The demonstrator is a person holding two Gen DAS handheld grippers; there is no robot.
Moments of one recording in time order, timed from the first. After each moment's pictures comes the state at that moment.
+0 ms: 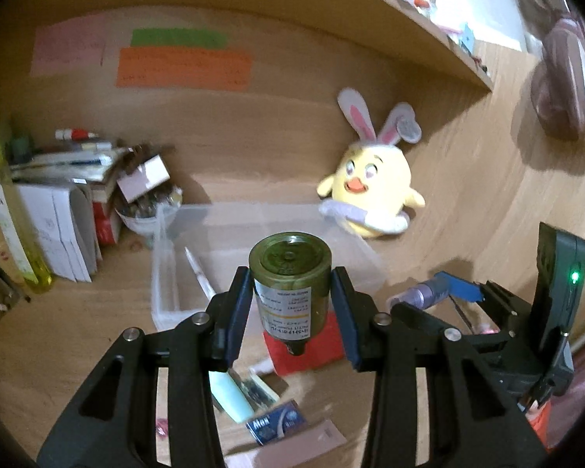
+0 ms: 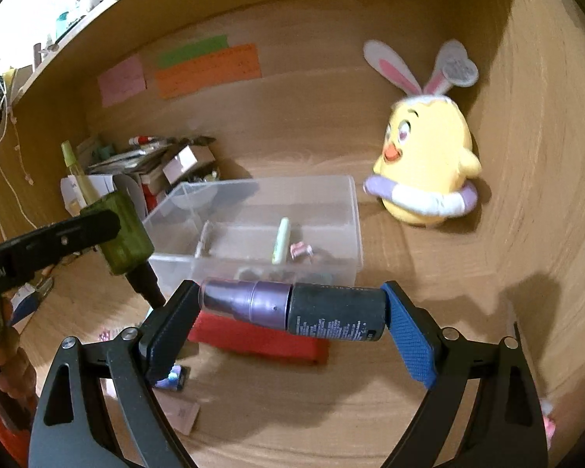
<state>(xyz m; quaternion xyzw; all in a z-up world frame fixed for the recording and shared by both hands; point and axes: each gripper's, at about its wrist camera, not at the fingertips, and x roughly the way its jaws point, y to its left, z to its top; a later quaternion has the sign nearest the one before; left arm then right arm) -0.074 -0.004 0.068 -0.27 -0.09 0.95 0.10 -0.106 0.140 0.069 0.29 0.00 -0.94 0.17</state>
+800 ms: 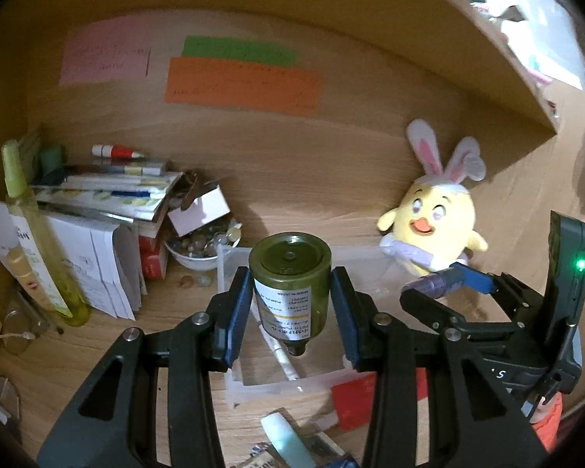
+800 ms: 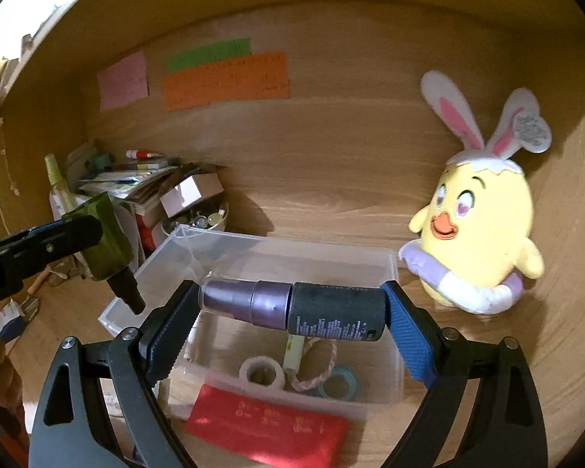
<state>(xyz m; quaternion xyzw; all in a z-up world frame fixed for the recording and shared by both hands) -0.125 -0.053 0.074 -0.27 -0.10 0.96 0.02 -0.189 0.088 0.084 0.29 0.04 -0.94 0.20</state>
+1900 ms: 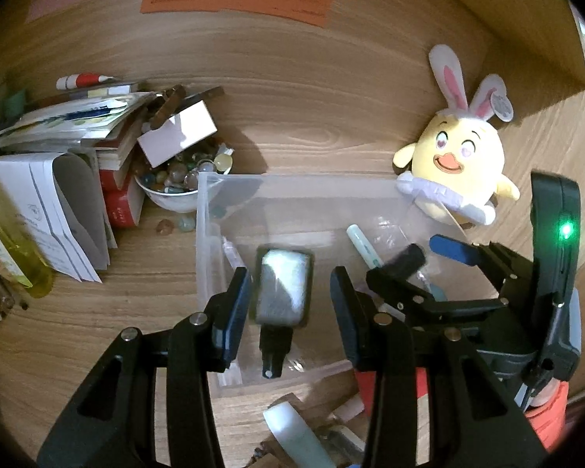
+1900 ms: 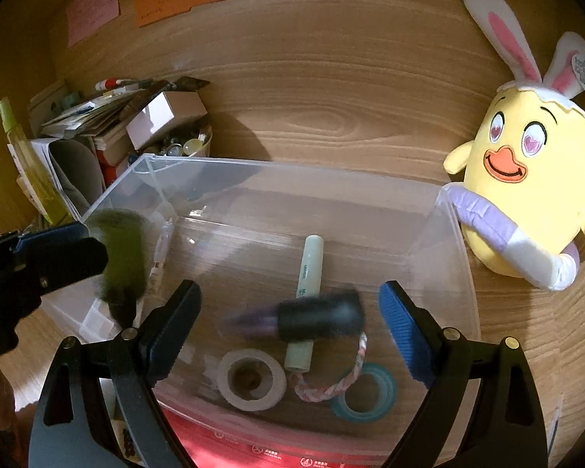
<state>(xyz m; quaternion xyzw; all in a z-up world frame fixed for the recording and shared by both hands) -0.164 -0.049 0.015 -0.37 -0.09 0.93 0.04 -0.235 0.067 0.023 0.38 0.07 -0.90 0.19</state>
